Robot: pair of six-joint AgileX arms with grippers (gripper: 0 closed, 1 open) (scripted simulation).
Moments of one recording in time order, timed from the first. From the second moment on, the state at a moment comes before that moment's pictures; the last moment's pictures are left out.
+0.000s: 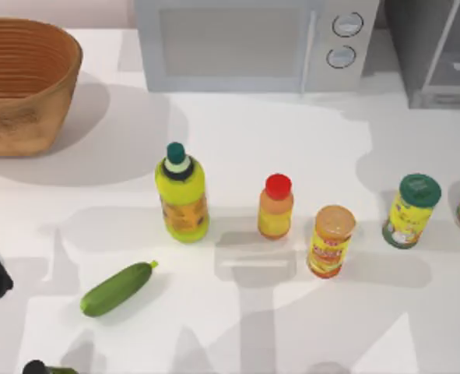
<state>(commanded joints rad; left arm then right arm) 0.00 0.00 0.00 0.00 0.00 0.00 -0.21 2.24 1.31 0.93 -0.17 0.00</state>
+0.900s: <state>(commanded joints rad) 0.00 0.00 0.00 0.00 0.00 0.00 -0.24 2.01 0.97 1.02 -0.21 0.00</state>
